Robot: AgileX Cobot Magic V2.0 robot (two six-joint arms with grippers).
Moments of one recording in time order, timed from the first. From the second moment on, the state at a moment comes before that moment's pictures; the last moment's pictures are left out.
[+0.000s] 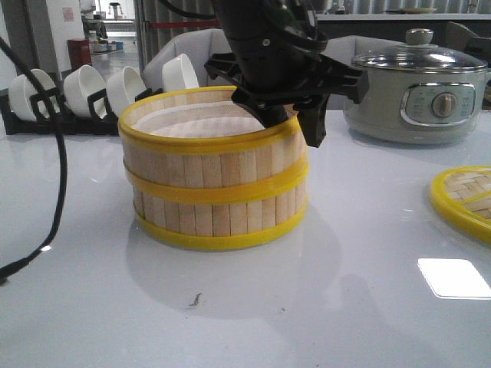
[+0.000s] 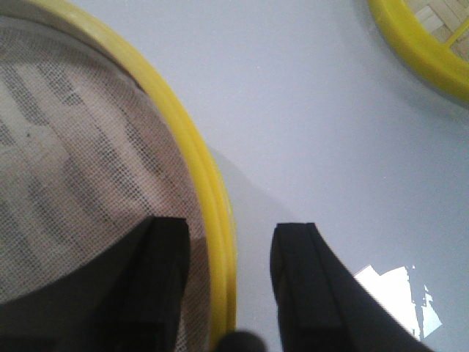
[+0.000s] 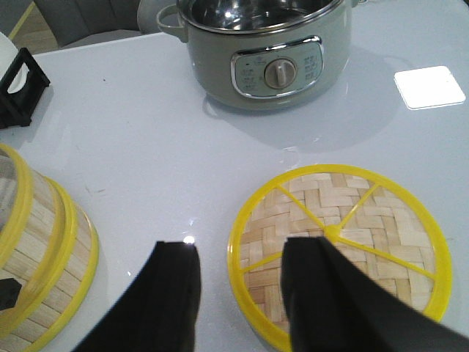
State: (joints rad) left arm -0.80 2.02 -1.70 0.08 0.69 -0.18; right arm -0.07 0.88 -0.75 0.14 0.38 0.09
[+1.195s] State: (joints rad) left arm -0.51 1.58 -2.14 0.29 1.00 -0.17; right arm -0.07 0.89 -0.75 0.14 0.36 0.09
